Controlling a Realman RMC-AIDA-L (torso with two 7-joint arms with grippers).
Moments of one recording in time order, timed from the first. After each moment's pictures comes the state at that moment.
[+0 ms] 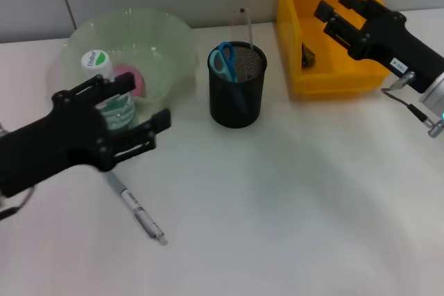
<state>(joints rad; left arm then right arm) 0.03 -1.93 1.67 1.34 1.10 1.03 -1.37 0.54 2.08 -0.58 -0.28 -1.34 -1.36 0.88</state>
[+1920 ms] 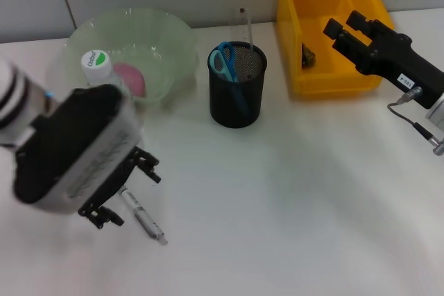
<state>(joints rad) -0.64 -1.97 1.60 1.41 2.39 1.64 -1.19 0.50 2.08 -0.59 -0.27 -1.35 -1.33 0.97</state>
